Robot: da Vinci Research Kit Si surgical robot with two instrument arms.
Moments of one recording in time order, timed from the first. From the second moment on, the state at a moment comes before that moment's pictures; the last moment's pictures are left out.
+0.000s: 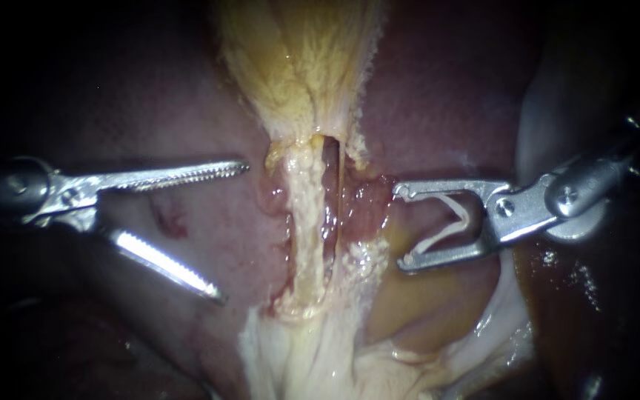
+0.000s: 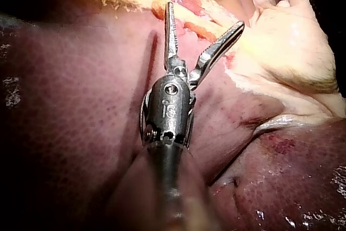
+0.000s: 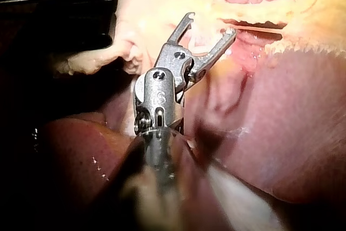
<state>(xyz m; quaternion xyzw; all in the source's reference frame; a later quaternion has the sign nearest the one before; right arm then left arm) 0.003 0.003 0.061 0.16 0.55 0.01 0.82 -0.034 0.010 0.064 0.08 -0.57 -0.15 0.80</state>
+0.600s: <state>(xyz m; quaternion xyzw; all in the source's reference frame) 0.003 0.002 0.061 0.16 0.55 0.01 0.82 -0.034 0.011 0.065 0.11 -0.55 -0.24 0.79</state>
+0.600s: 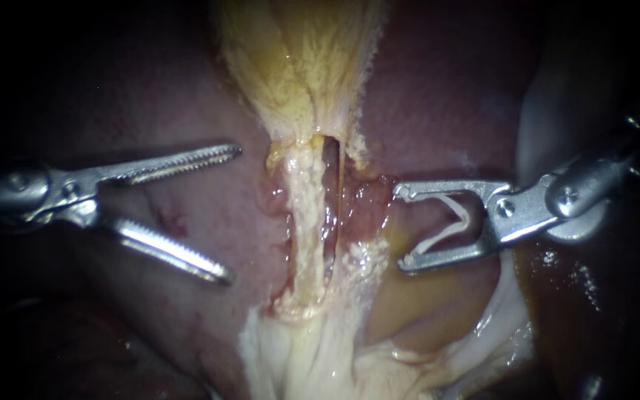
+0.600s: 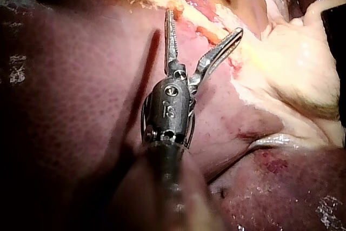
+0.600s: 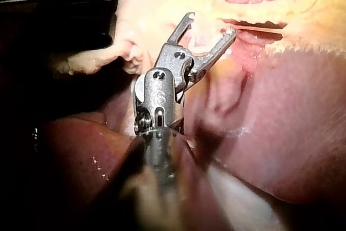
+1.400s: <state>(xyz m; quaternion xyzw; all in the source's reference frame) 0.003 0.002 0.061 0.16 0.55 0.01 0.82 -0.037 0.014 0.068 0.14 -0.48 -0.36 0.79</state>
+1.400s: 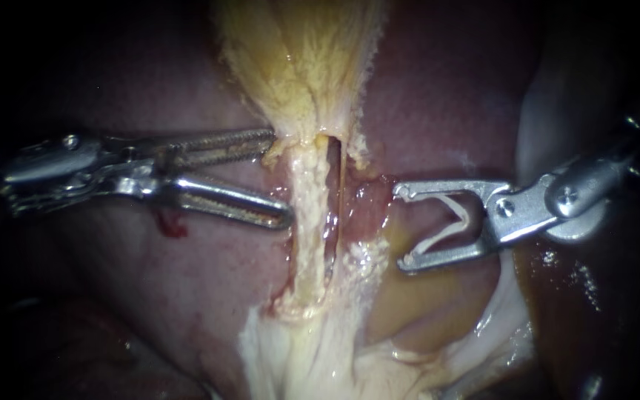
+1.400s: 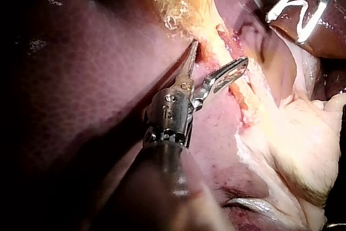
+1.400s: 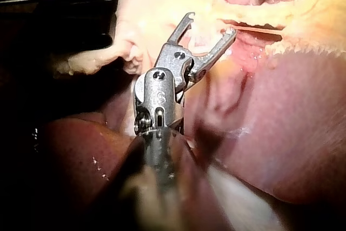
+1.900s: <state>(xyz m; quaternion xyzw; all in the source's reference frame) 0.003 0.002 0.061 0.16 0.55 0.01 0.82 -0.036 0.015 0.068 0.16 -0.46 -0.42 0.77</state>
